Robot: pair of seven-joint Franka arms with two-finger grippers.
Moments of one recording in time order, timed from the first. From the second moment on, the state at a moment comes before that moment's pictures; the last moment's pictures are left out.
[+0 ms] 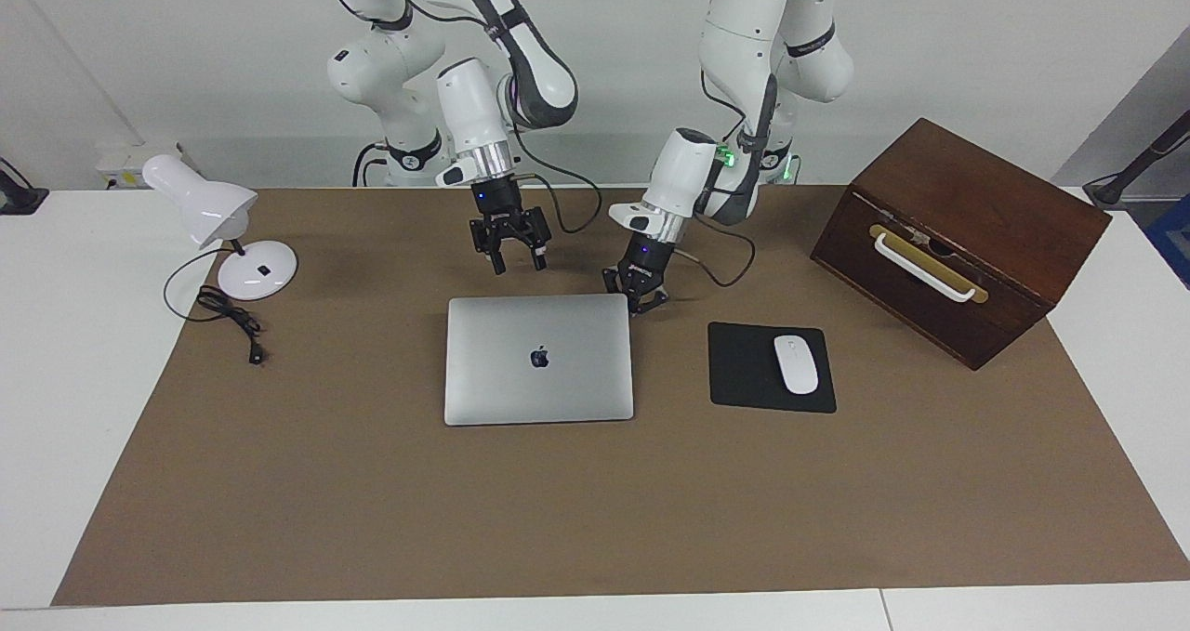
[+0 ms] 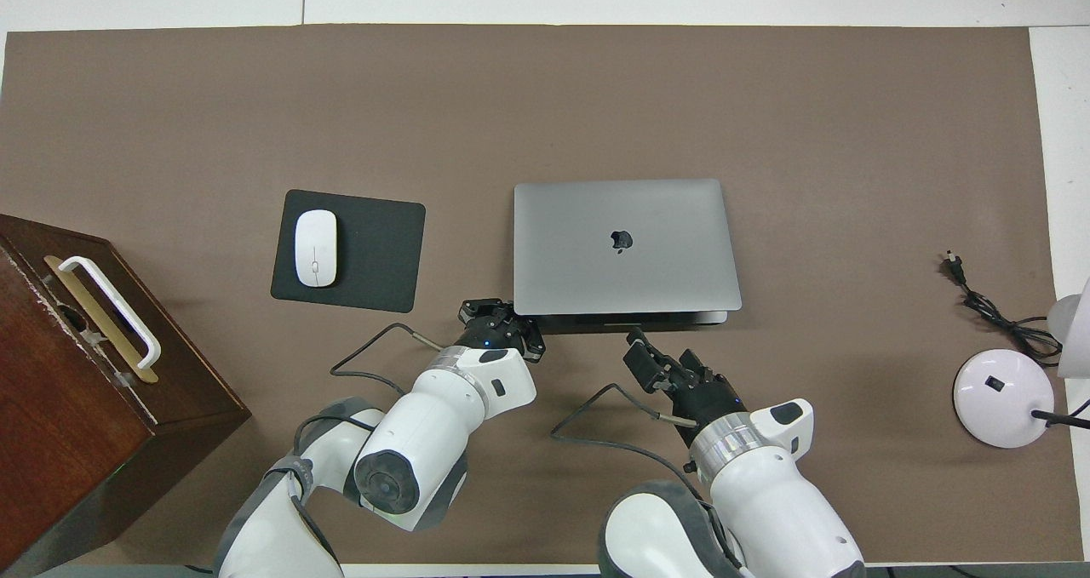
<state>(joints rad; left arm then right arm) -0.83 0.28 0.06 -2.48 -0.22 3.48 0.05 0.86 -0.05 -0.02 -2.54 1.59 3.43 -0.35</state>
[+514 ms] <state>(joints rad) -0.83 0.28 0.06 -2.48 -0.22 3.48 0.05 0.83 0.00 -0.02 -2.48 1.59 3.40 -0.35</state>
